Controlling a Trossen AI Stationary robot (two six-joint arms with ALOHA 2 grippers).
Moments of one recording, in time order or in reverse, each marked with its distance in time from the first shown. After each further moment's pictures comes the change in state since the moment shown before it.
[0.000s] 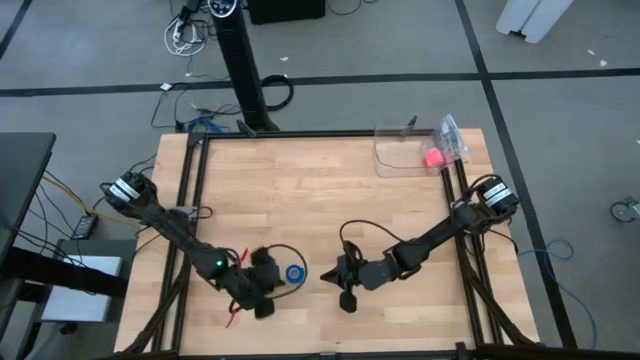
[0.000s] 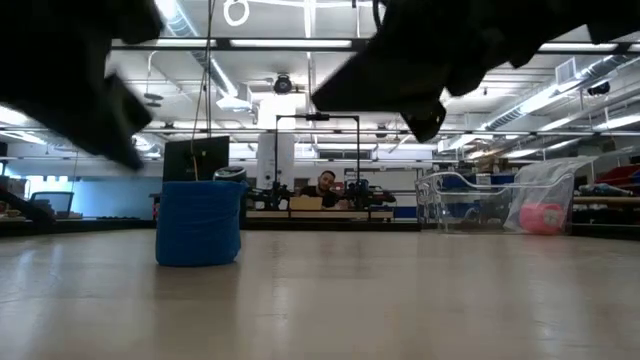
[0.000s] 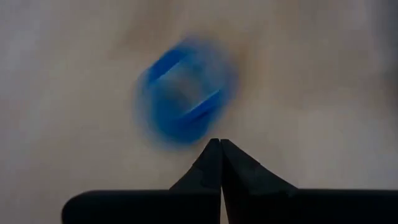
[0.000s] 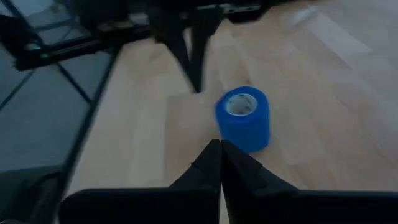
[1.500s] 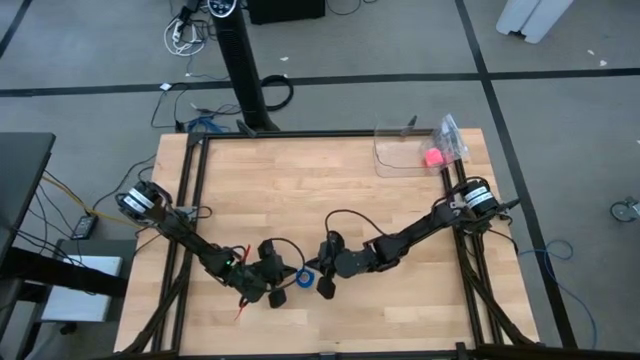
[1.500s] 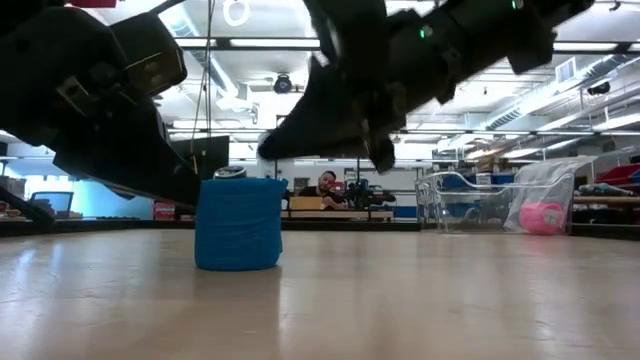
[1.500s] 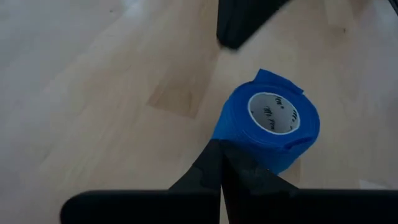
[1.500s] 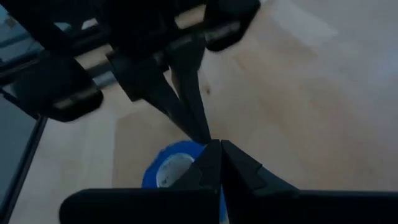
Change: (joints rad) left arm 0.049 0.146 -0.131 0.484 -0.208 0.095; right arm -0.111 0.118 0.136 -0.059 -0.029 0.072
